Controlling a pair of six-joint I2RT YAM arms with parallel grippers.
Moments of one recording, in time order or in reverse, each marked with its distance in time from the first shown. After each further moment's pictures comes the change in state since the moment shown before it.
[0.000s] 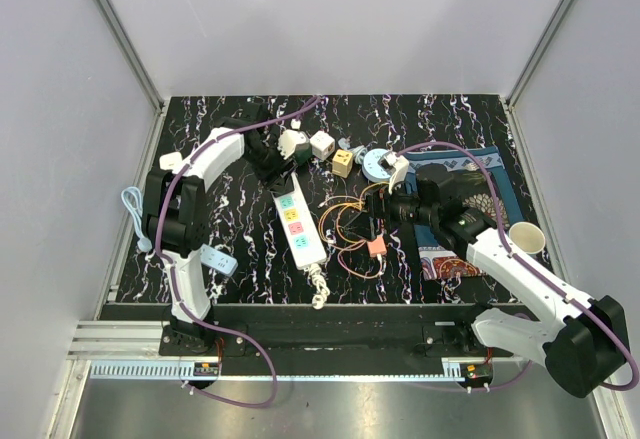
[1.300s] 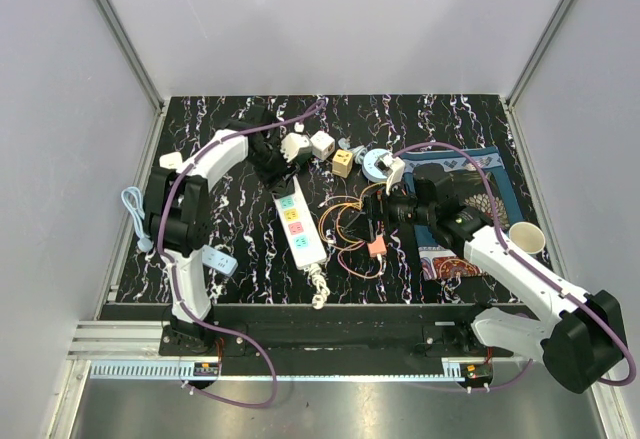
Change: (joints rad) left arm -0.022 0.030 0.011 0.001 -0.036 0.004; right arm 0.000 0.026 0.000 0.001 -0.042 -0.006
